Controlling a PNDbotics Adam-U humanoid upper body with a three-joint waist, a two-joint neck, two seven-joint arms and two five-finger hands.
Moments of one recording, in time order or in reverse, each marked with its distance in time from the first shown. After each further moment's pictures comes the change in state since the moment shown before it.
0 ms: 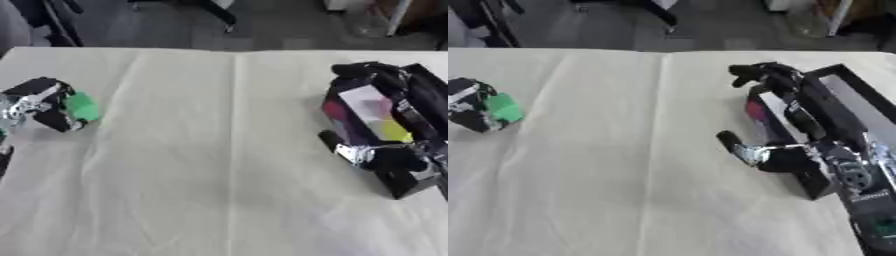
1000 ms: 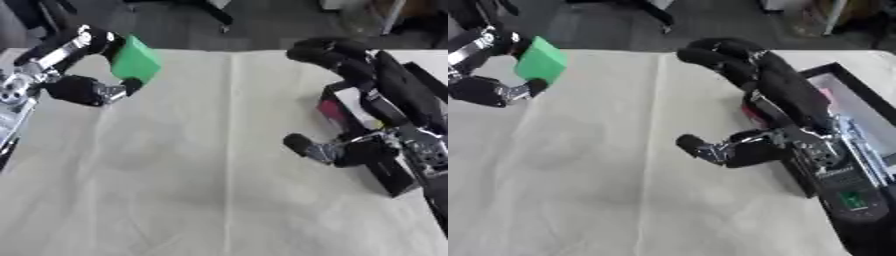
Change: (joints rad) left arm 0.124 -0.011 -0.208 -0.778 0.755 0.107 -0.126; right arm -0.182 0.030 0.120 0.000 0.047 -0.168 -0.045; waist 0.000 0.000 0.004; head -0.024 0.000
